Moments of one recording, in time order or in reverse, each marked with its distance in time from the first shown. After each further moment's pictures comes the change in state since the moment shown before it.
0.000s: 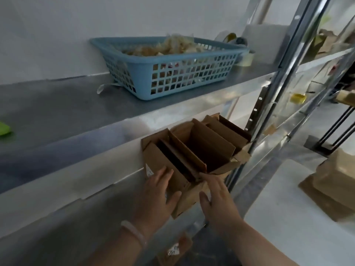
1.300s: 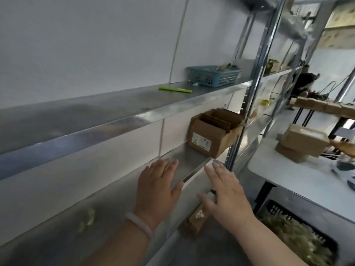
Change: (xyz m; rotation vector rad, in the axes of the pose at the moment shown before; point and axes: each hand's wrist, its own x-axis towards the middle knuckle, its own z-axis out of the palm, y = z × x) left_hand -0.362 -0.081 -0.292 0.240 0.154 0.291; right_hand -0.358 -0.307 0.126 -0.432 0.279 -0.110
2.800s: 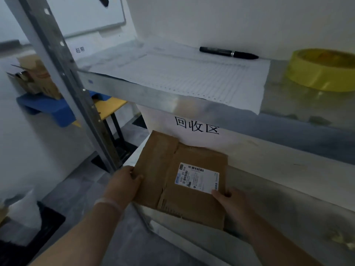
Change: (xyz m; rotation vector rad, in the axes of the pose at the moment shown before) left_hand -0.524 -0.283 -0.268 0.233 0.219 -1.801; right_hand -0.086 -0.509 0.245 0.658 -1.159 -0.263
